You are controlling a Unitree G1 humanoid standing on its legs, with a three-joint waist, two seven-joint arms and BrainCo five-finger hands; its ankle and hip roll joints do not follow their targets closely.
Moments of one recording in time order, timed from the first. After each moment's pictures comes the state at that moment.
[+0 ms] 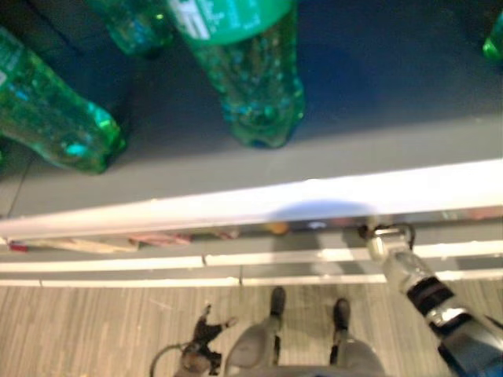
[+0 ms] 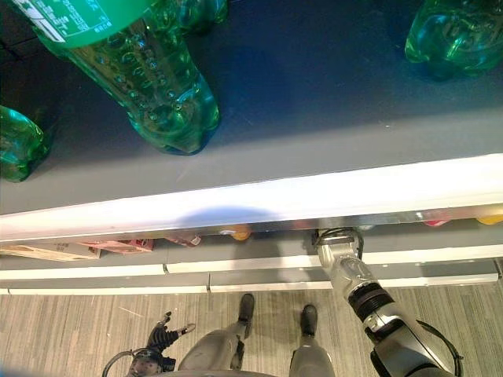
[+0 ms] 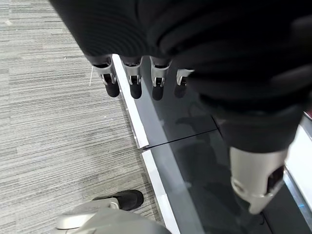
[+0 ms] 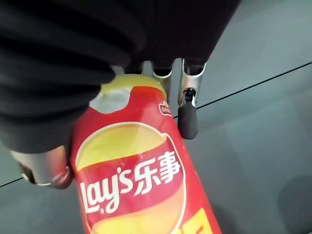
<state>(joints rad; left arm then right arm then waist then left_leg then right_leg) 0.07 0.16 -0.28 1.03 -0.06 -0.20 0.28 -0.44 -0.52 0.49 0.52 -0.81 0.04 -0.85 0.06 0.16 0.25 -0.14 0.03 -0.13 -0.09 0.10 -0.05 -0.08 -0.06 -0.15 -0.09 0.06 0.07</state>
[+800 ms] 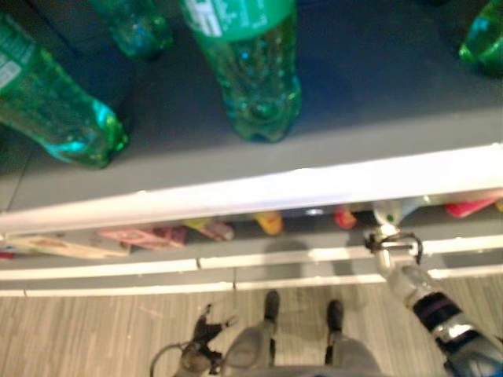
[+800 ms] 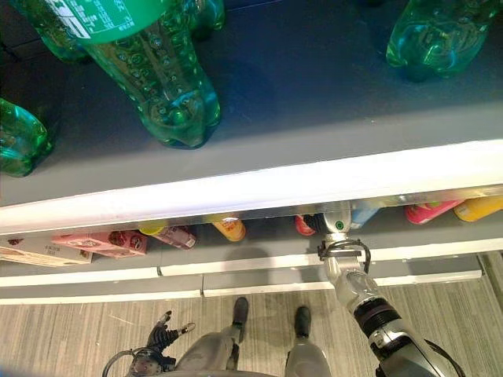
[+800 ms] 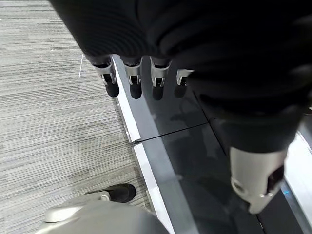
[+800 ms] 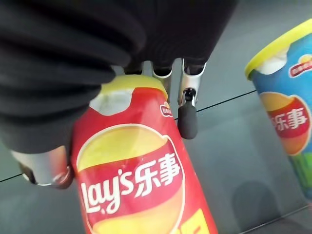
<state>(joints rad) 0.07 0.17 -0.27 1.02 -0.06 -0.20 0.28 -0.34 -0.52 0.46 0.48 -0.81 0.03 -0.85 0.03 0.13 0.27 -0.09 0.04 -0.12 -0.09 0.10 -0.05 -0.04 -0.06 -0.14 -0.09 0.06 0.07</state>
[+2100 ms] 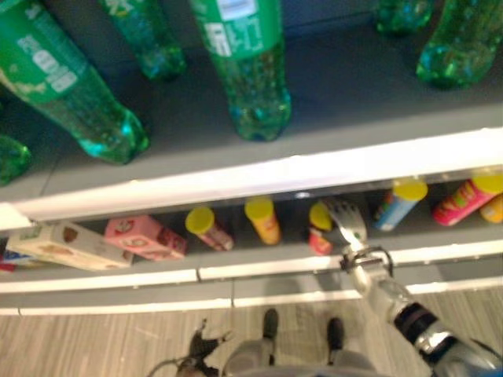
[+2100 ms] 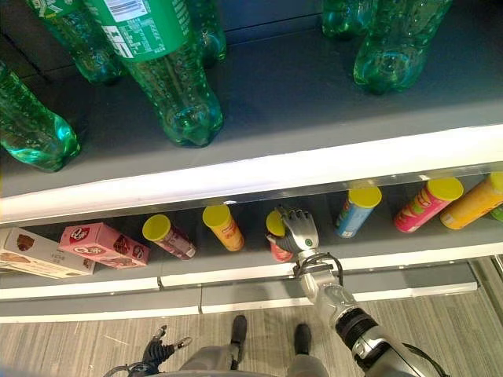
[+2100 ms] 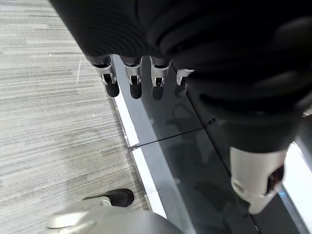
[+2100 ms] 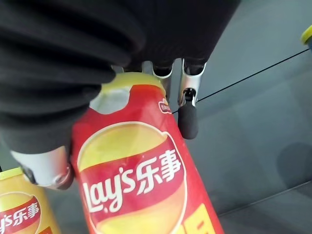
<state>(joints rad) 0.14 0.17 -0.29 1.02 -0.06 -0.20 0.30 -0.34 -0.43 0.63 0.53 -0.80 0.00 -0.77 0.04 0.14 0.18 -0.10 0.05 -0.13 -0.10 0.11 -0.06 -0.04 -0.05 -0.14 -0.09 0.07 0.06</state>
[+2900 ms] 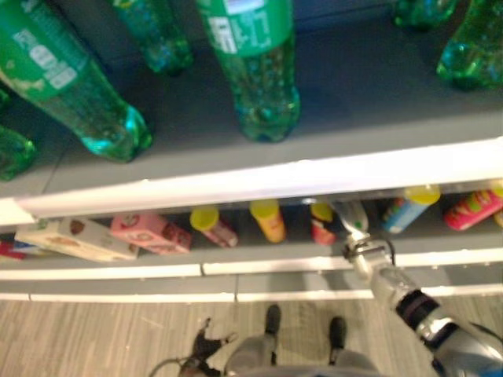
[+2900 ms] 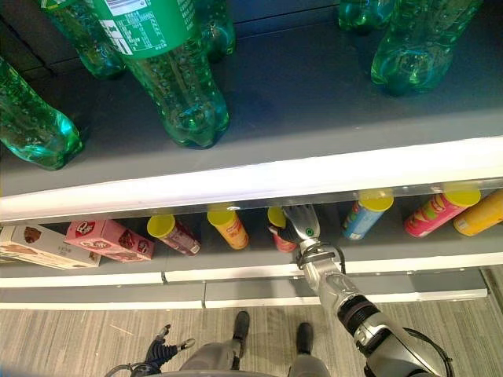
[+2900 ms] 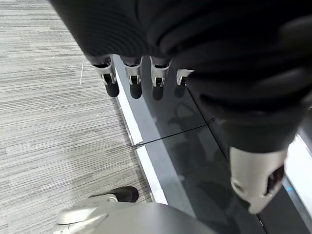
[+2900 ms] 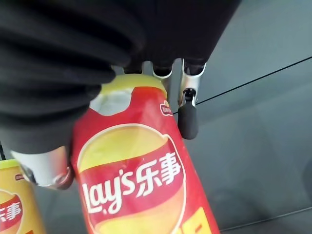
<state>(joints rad) 0.14 0.17 -0.31 1.00 -0.02 -0.20 0.30 -0.41 -0.47 0.66 0.55 -0.81 0.01 -0.76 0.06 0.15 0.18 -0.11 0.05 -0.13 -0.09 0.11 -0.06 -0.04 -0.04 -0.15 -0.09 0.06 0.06</state>
